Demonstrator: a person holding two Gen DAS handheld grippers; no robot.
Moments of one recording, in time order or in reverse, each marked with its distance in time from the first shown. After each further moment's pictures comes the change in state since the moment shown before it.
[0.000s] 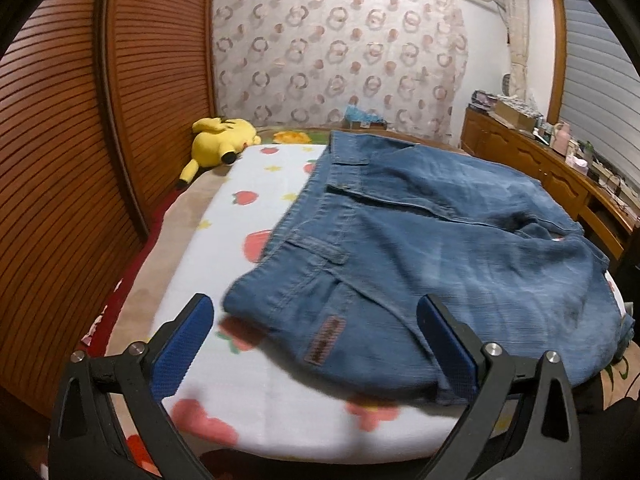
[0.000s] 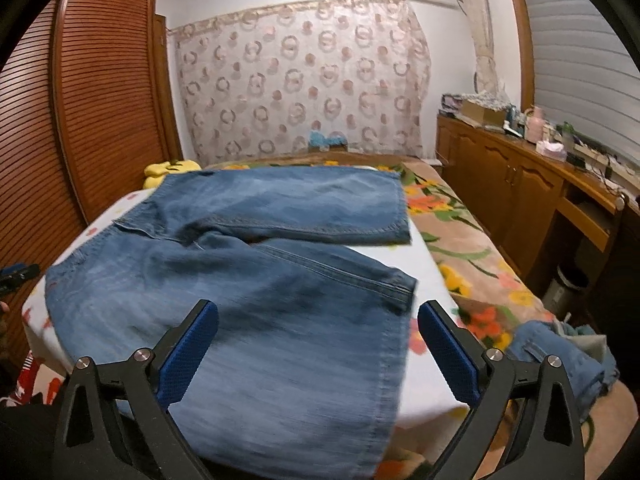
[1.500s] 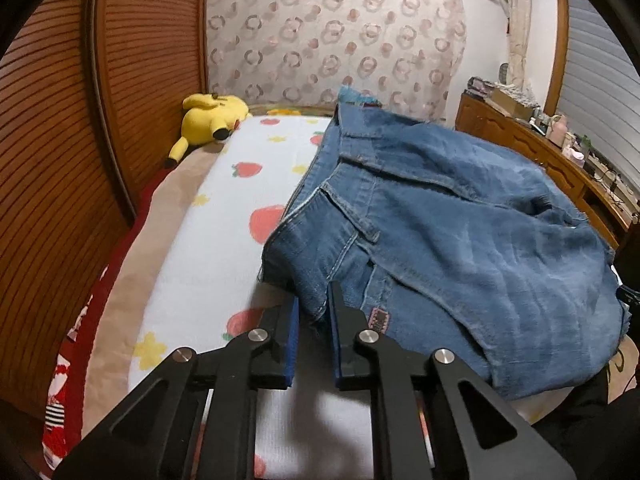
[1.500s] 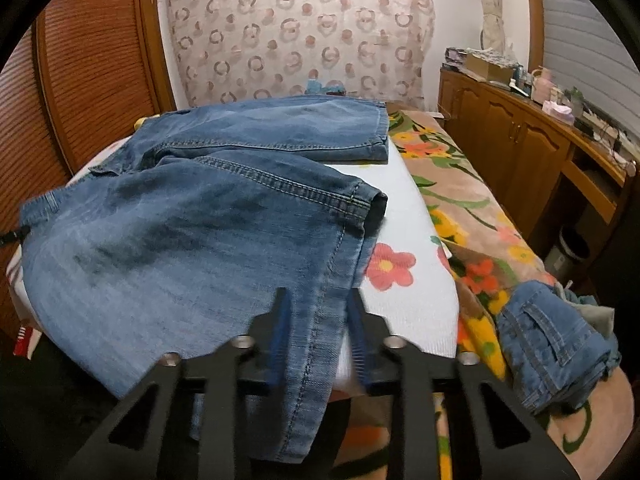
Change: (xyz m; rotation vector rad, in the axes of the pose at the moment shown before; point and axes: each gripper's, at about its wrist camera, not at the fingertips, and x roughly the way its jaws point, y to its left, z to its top) left arm 0.030 0.021 -0.003 0.006 0.065 -0.062; right arm 0.027 -0.021 0.022 0.006 0.151 0.021
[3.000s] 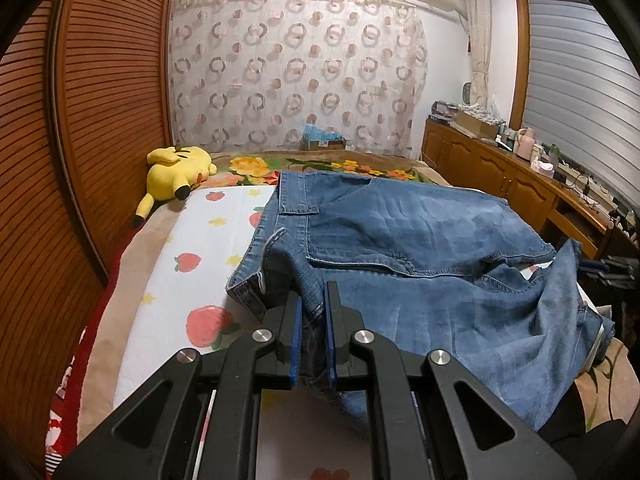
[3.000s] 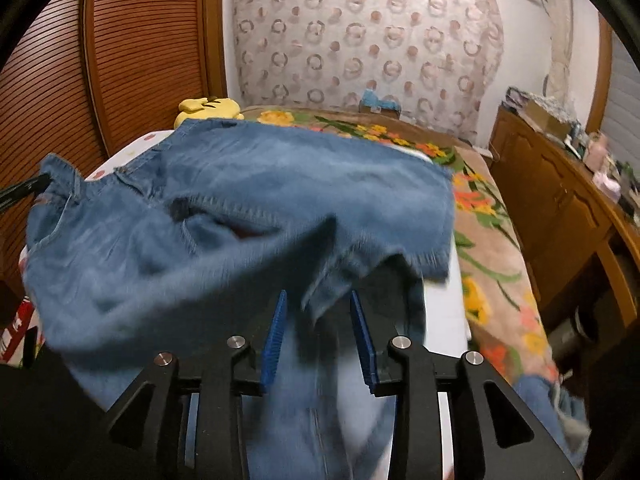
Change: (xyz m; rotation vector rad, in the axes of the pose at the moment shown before) left arm -0.011 -0.049 0.052 0.066 -0.131 -0.086; right arm 0.050 -0.003 0.060 -0.214 0.009 0.083
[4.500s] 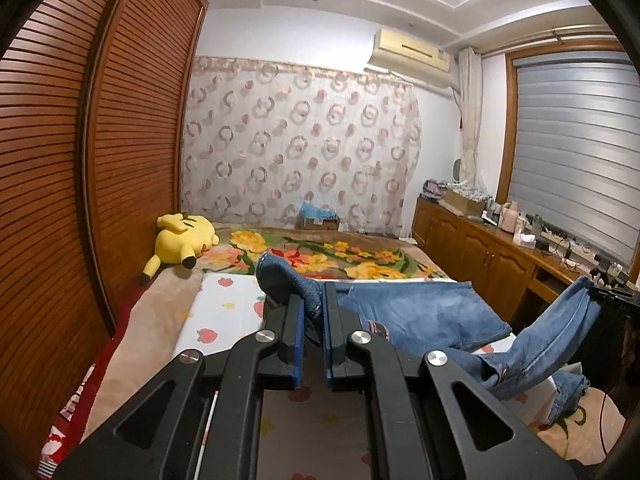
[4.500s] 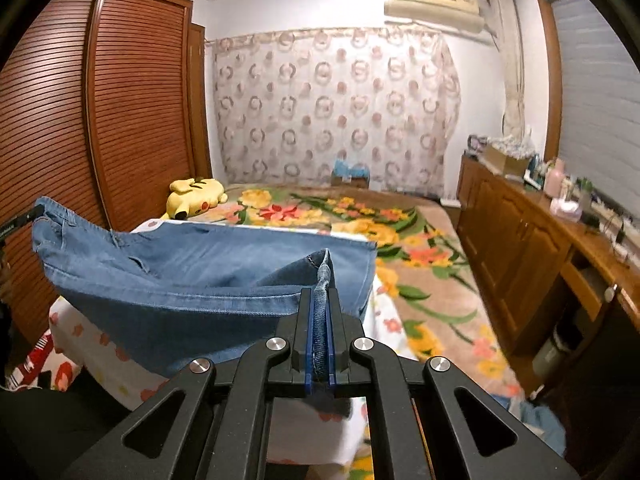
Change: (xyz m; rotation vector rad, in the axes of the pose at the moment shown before) left arm -0.108 0.003 0.044 -0.061 -0.281 -0.029; right arm -0.140 -0.027 0.002 0.054 -0.277 -0.077
